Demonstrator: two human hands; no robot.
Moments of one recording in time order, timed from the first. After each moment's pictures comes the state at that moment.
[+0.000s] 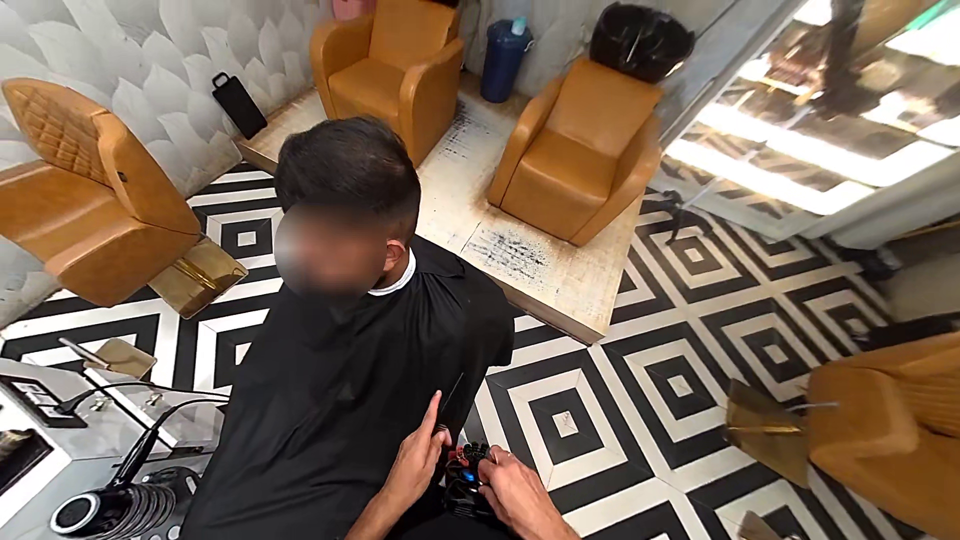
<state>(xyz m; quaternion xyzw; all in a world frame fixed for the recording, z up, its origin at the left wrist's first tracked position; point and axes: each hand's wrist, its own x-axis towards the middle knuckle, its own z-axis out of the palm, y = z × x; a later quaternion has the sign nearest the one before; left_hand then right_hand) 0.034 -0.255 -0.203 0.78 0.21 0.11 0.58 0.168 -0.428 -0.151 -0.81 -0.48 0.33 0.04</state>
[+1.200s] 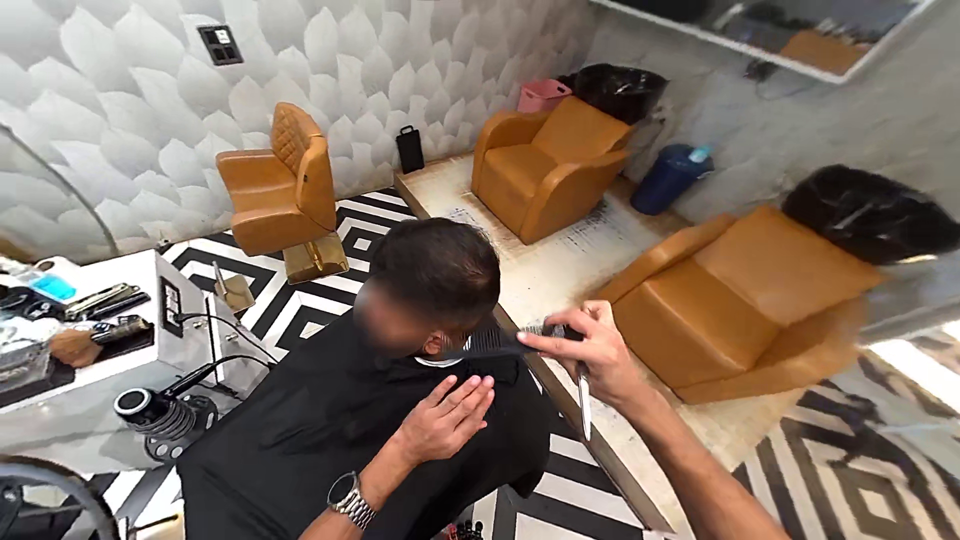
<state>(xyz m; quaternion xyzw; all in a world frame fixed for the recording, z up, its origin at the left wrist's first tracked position) 0.188 -0.125 -0.129 0.88 0.18 0.43 -0.13 0.468 -0.124 0.016 -0.39 -0.85 -0.05 0.34</state>
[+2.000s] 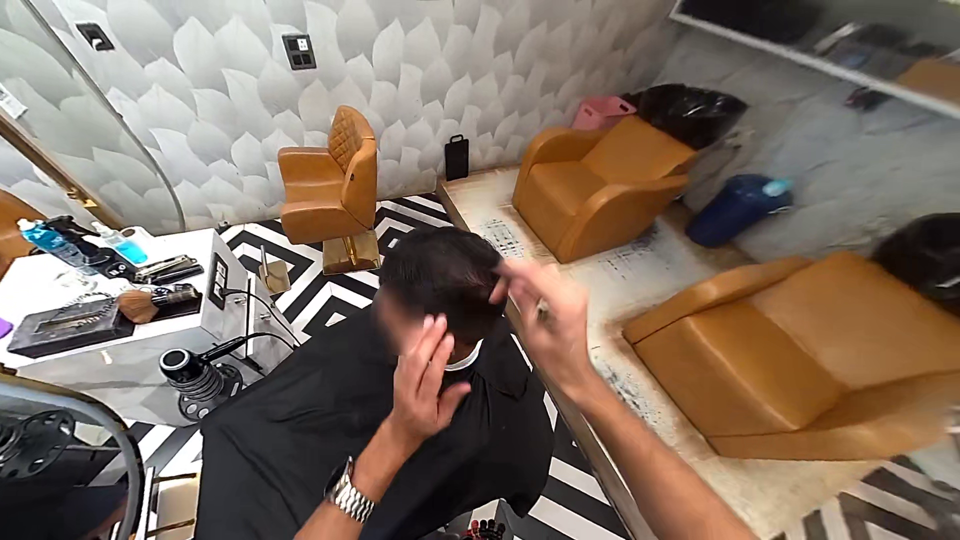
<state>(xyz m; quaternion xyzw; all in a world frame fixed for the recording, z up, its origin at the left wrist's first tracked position) 0.184 -0.116 -0.050 0.75 0.31 0.58 -0.04 0.378 -0.085 0.075 -0.39 -0.79 0.03 0.46</state>
